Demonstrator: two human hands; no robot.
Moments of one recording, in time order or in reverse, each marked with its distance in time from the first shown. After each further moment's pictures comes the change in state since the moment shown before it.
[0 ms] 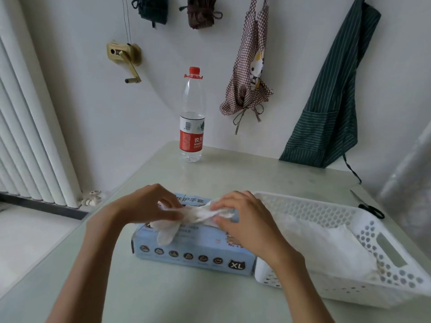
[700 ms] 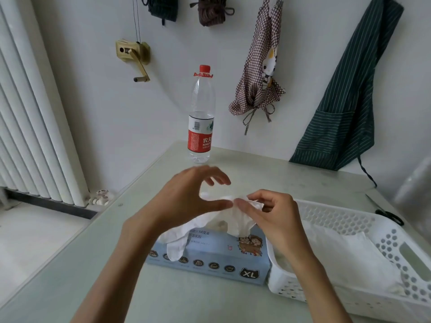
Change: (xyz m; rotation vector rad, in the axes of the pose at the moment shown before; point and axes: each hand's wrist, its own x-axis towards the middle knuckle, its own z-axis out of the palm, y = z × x) left_hand 0.002 0.056 0.006 -0.058 0.382 0.300; right_hand 0.005 0.006 -0.003 0.559 0.274 0.227
